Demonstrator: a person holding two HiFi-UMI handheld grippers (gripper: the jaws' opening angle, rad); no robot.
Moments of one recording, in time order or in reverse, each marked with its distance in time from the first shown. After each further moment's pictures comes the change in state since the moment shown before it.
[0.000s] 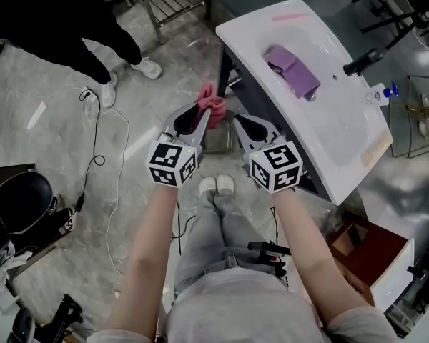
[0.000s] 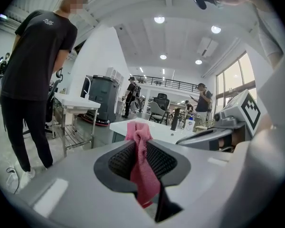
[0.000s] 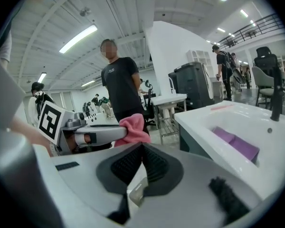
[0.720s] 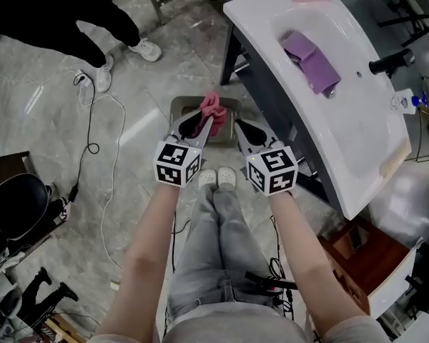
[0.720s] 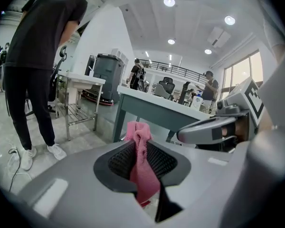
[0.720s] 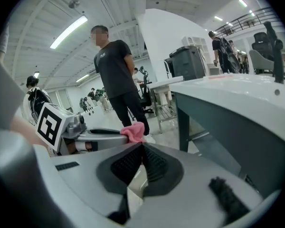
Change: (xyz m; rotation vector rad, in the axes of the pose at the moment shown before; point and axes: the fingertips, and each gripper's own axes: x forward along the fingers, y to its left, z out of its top) left arm 0.033 0.029 -0.136 -0.067 0.194 0.023; right arm 0.053 -0.025 -0.102 0.067 0.115 -0.006
